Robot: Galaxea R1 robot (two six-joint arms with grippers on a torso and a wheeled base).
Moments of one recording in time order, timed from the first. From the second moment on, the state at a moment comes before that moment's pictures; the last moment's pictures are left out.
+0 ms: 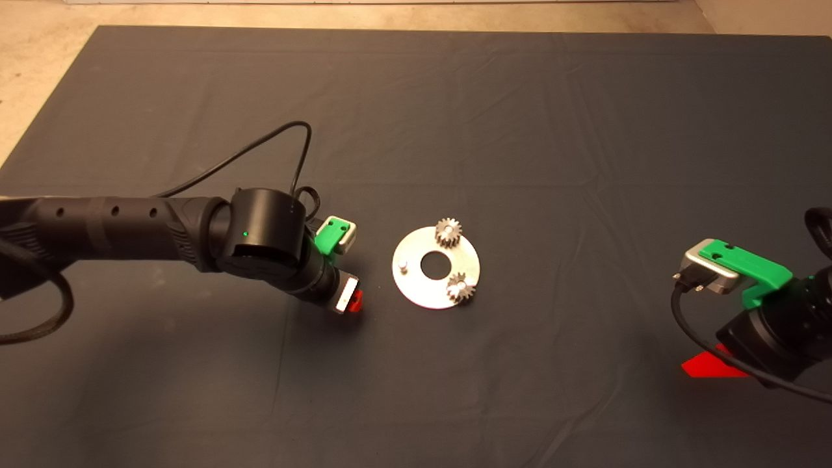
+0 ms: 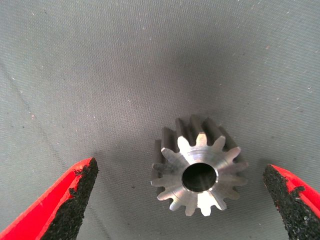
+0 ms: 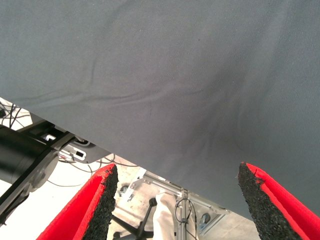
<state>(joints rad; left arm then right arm) -0.21 2.48 -0.87 0.64 1.53 -1.24 0.51 2.01 -0.42 -0.08 -1.51 1.14</state>
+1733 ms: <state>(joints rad) -0.20 2.48 -0.87 0.67 1.52 -1.24 0.51 2.01 -0.42 -0.08 -1.50 1.14</state>
